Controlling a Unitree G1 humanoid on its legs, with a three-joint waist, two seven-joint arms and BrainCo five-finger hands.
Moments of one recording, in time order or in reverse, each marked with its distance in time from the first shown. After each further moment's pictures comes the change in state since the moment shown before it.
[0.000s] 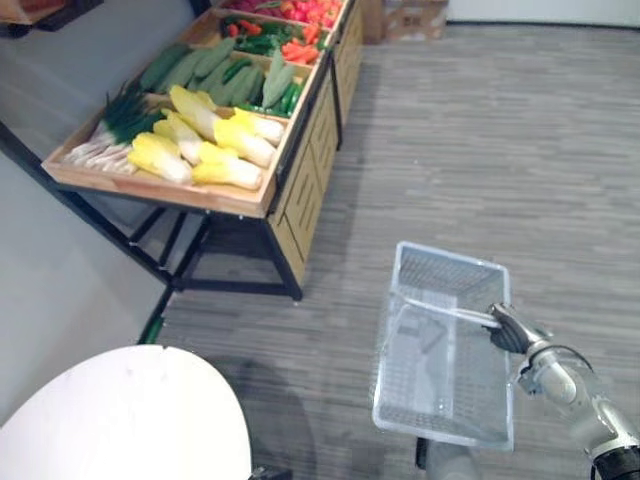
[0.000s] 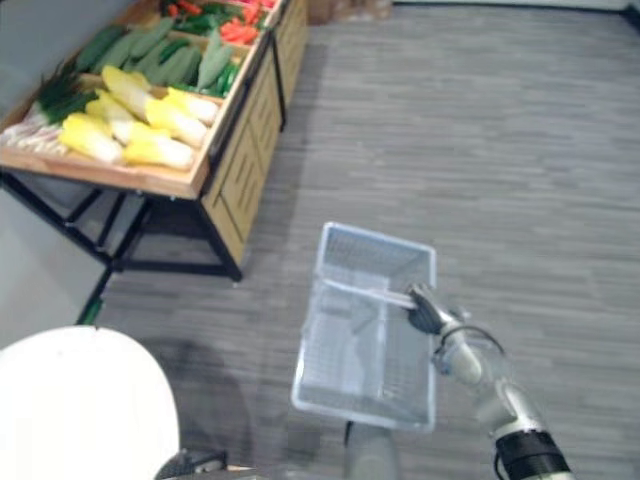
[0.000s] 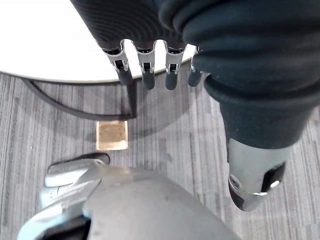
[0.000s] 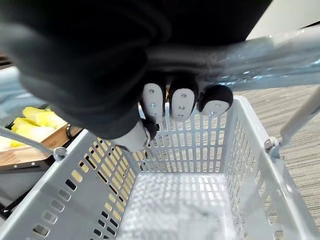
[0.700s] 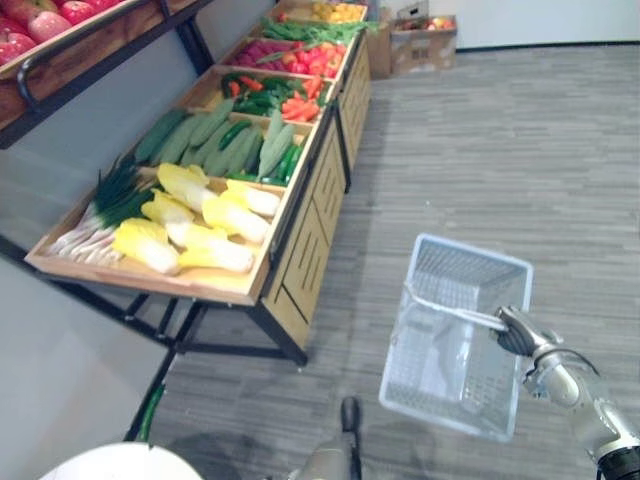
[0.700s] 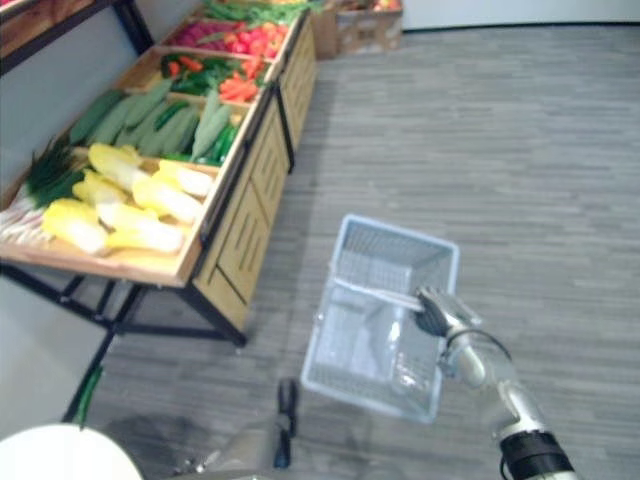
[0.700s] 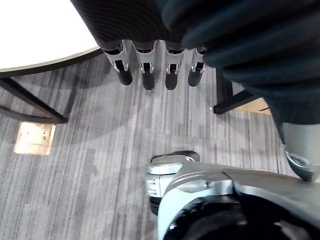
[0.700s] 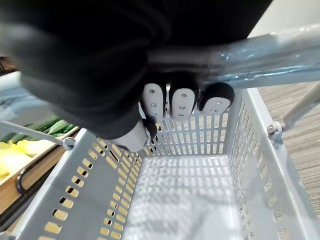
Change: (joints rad) left arm 0.079 -0.051 0.084 -0.020 -0.004 -0.020 0.029; right arm 0.013 -0.017 0.061 0.063 0.002 0.030 -0.043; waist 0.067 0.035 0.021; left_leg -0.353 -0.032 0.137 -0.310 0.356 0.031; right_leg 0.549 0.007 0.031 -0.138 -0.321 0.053
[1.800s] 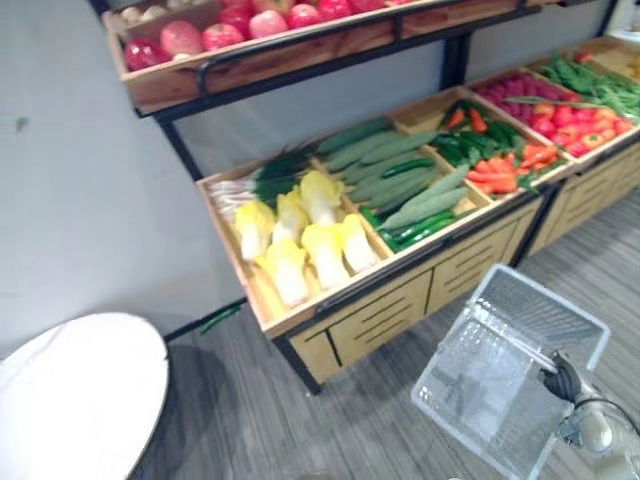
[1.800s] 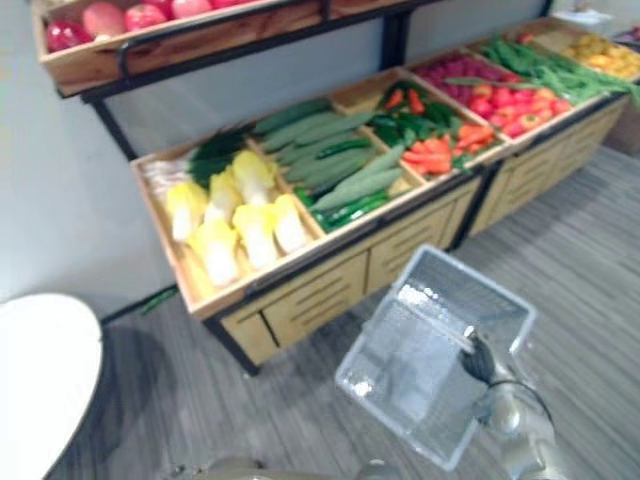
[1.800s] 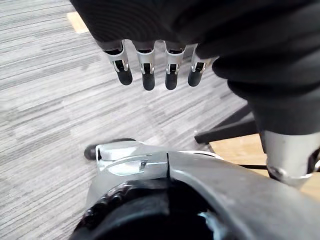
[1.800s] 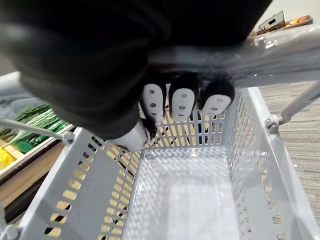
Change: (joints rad) left arm 0.007 0.000 0.022 -0.012 -0.038 0.023 0.035; right arm 0.173 0.140 -0.327 0.136 0.001 0.048 -0.061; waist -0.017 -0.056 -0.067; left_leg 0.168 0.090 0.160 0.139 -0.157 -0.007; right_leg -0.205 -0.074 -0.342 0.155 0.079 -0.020
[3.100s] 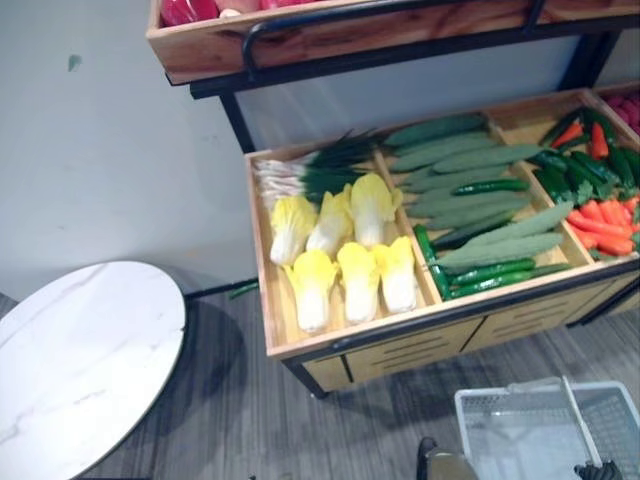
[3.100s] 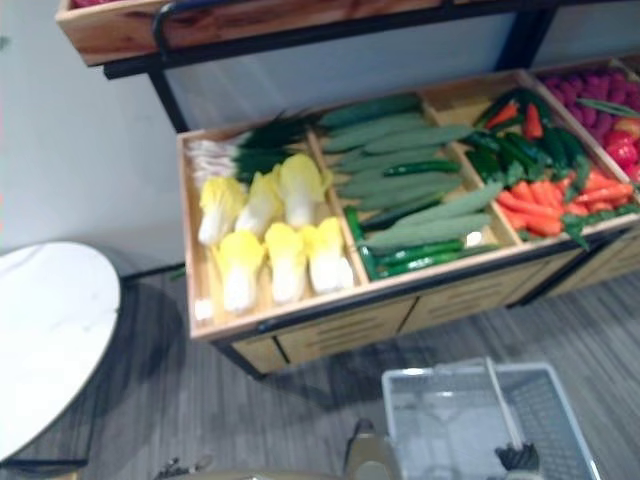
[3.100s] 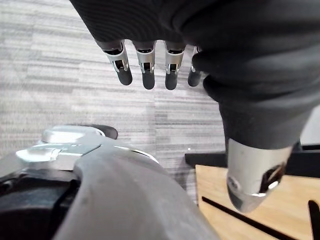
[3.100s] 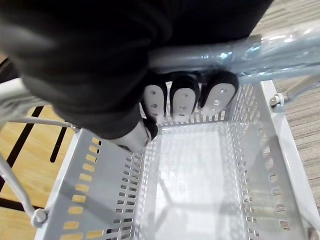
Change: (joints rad) left arm -0.039 -0.055 0.257 0.000 0.028 0.006 -0.005; right arm -0.020 0.169 -0.429 0.556 0.197 0.065 -0.039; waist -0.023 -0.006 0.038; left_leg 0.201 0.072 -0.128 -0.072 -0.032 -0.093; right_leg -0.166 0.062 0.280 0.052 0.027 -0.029
